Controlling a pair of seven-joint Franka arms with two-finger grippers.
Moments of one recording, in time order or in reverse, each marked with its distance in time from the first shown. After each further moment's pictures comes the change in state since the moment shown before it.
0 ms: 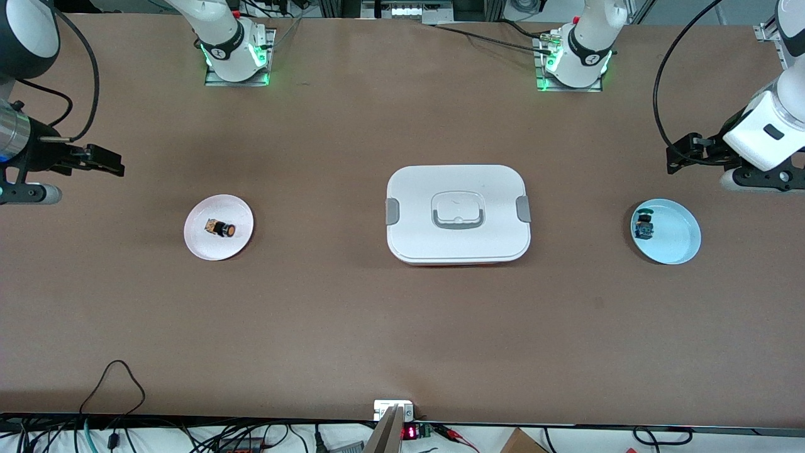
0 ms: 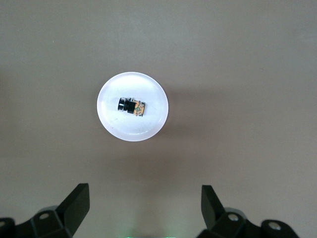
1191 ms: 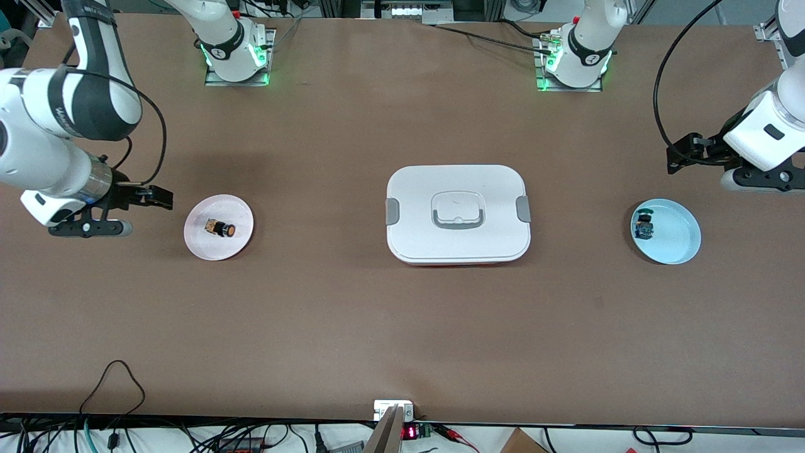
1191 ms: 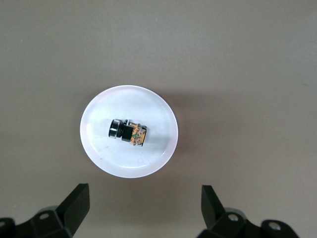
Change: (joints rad) left arm 0.000 0.000 0.000 0.000 0.000 0.000 0.000; right arm 0.015 0.035 0.001 -0.343 0.000 0.419 0.001
